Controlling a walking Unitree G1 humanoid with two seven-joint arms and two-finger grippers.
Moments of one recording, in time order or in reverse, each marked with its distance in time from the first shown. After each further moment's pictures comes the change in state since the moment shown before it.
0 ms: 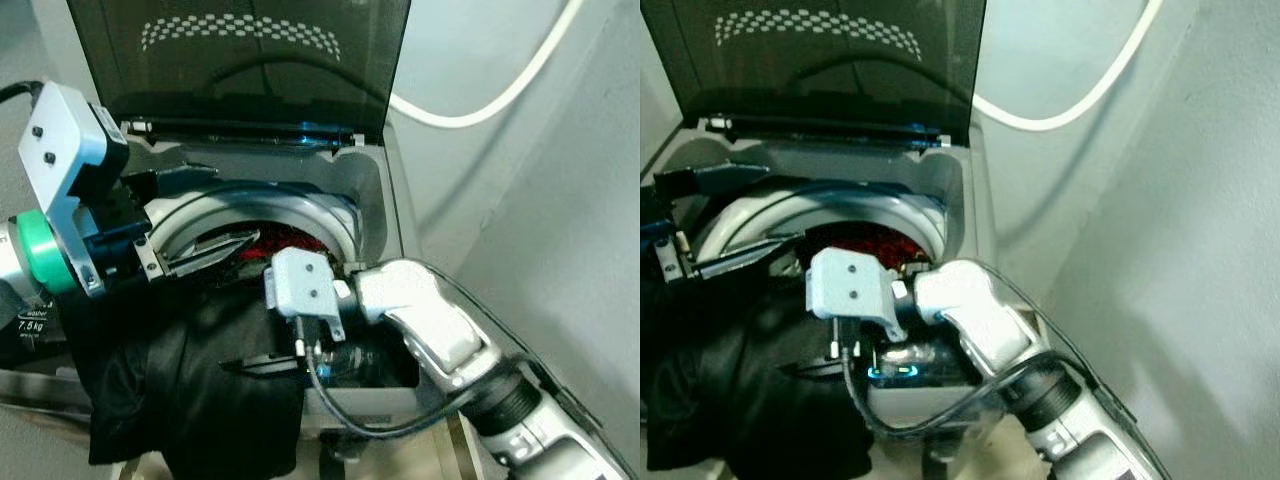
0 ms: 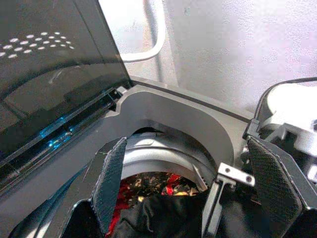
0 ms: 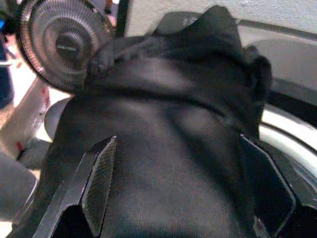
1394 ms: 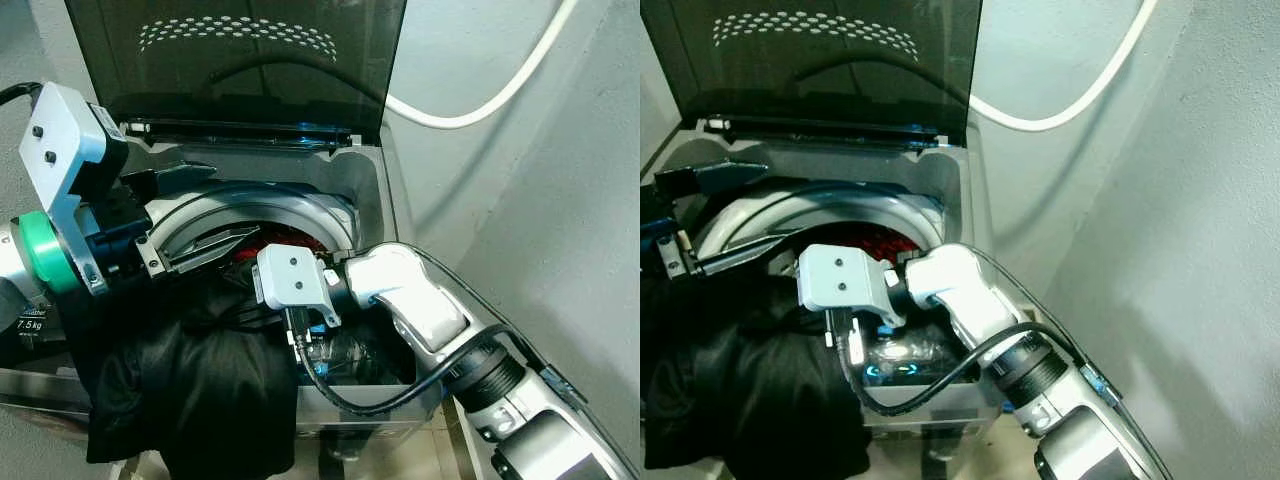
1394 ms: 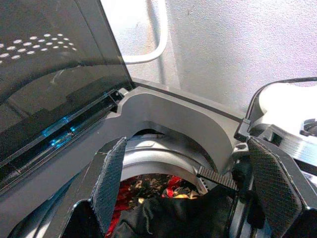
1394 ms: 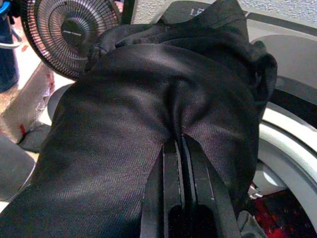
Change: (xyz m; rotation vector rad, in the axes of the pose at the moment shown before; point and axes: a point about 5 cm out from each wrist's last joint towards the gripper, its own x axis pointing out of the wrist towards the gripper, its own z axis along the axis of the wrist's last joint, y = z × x) left arm 0.001 0.000 -0.002 -0.010 -0.004 0.021; right arm 0.002 -0.013 -0.002 -0.011 0.014 0.002
